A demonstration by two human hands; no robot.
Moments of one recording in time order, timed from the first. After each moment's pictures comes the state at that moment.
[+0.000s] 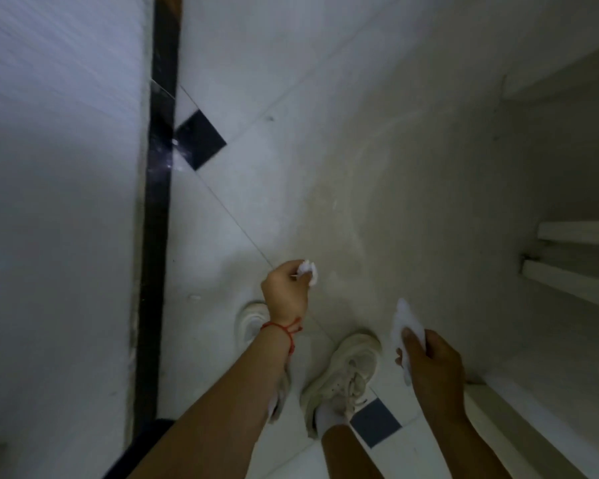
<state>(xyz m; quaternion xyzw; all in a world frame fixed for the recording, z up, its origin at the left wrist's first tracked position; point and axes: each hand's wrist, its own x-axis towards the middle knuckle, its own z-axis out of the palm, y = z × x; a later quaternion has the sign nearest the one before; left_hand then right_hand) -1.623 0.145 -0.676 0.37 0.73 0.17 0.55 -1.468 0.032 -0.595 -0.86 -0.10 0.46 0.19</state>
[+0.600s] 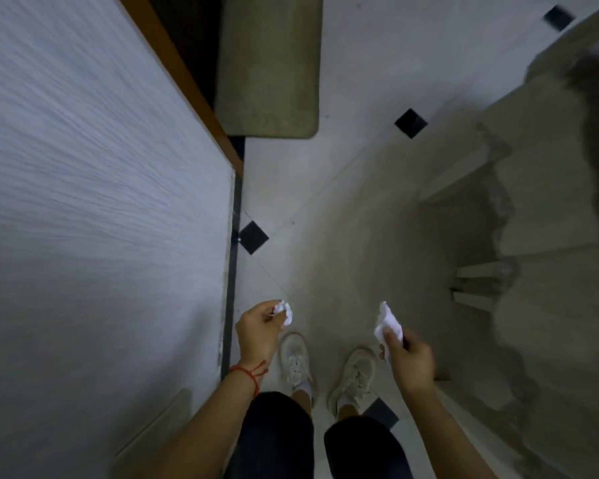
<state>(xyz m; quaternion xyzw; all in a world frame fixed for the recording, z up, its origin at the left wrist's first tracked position) -1.706 0.193 -0.307 0.42 0.70 0.20 0.54 -1.509 0.083 -0.284 -0.84 -0.14 0.43 0.30</state>
